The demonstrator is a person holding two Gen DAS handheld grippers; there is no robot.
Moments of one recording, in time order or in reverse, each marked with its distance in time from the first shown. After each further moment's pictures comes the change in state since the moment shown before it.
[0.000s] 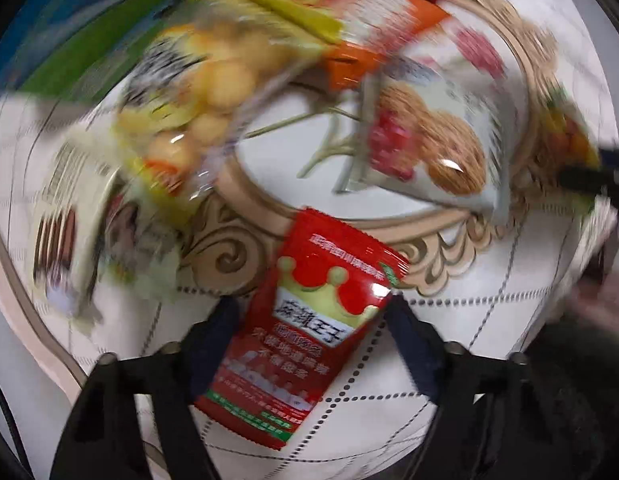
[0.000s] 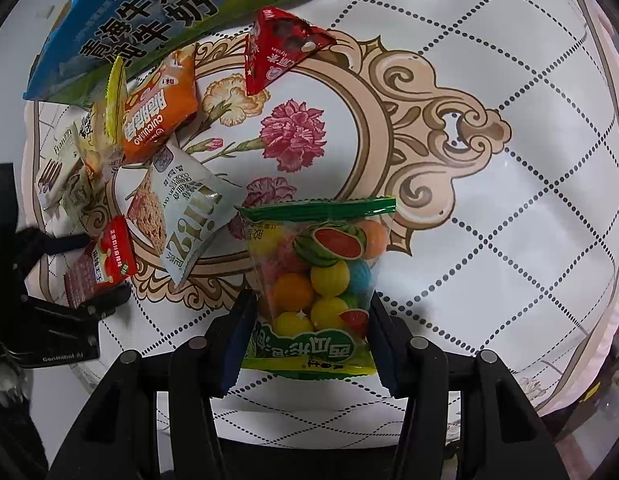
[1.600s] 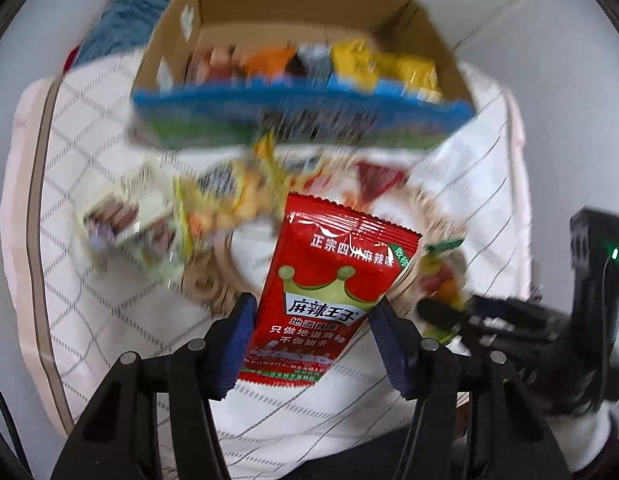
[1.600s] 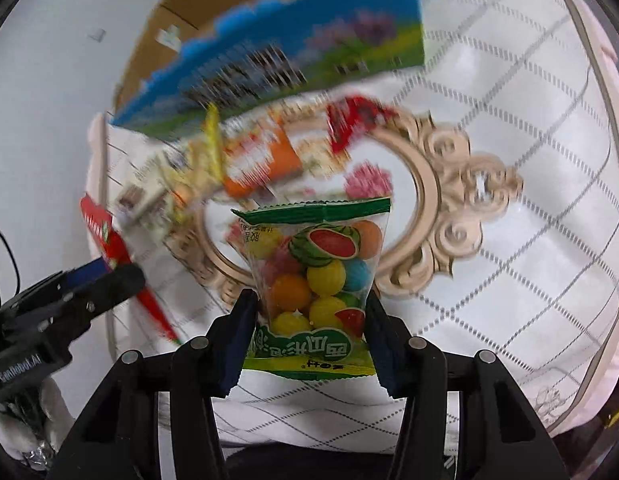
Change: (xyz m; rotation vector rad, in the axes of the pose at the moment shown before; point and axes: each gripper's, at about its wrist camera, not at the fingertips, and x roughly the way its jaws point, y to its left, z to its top) left arm -0.135 -0.027 -0.031 -0.355 -0.408 -0.256; right arm -0.083 0.036 -0.002 -0.047 -0.186 0.168
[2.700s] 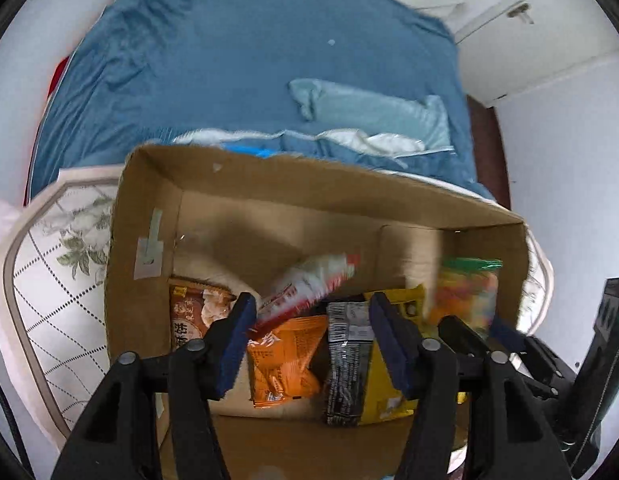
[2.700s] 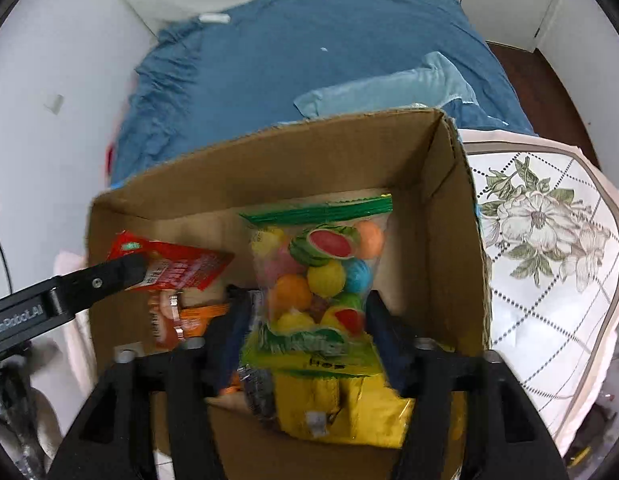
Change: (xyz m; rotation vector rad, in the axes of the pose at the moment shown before) left arm 0.068 0.072 0.322 -0.199 0.063 0.005; right arm 0.031 0.027 0.340 -0.014 -0.087 -0.198
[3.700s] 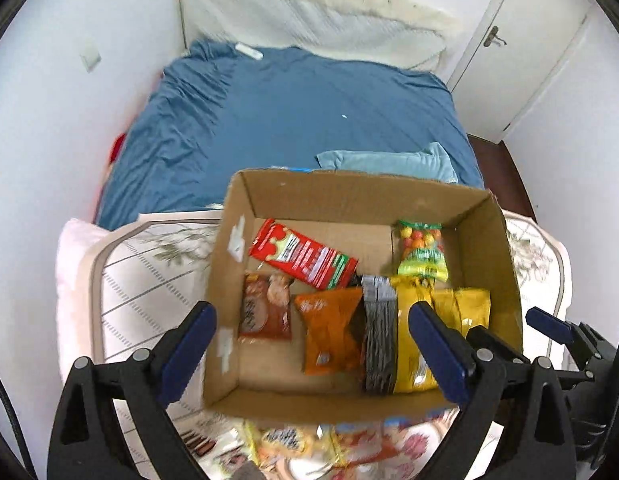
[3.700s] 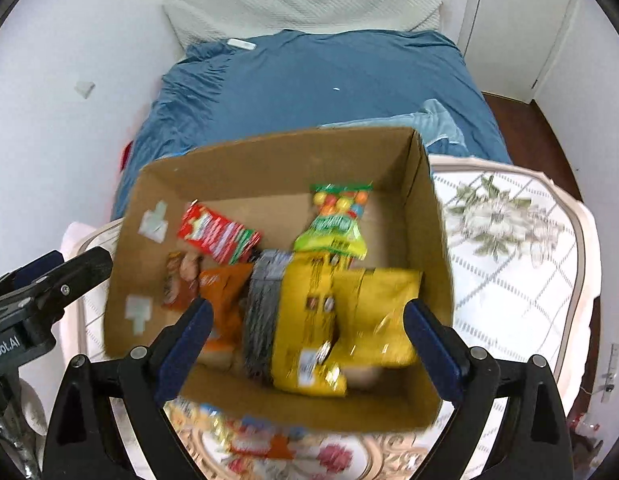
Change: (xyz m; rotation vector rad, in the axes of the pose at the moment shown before) left arm -0.098 -0.009 -0.117 0.120 -0.349 0.184; right arm -0.081 0.017 -0.098 -0.112 -0.158 0.006
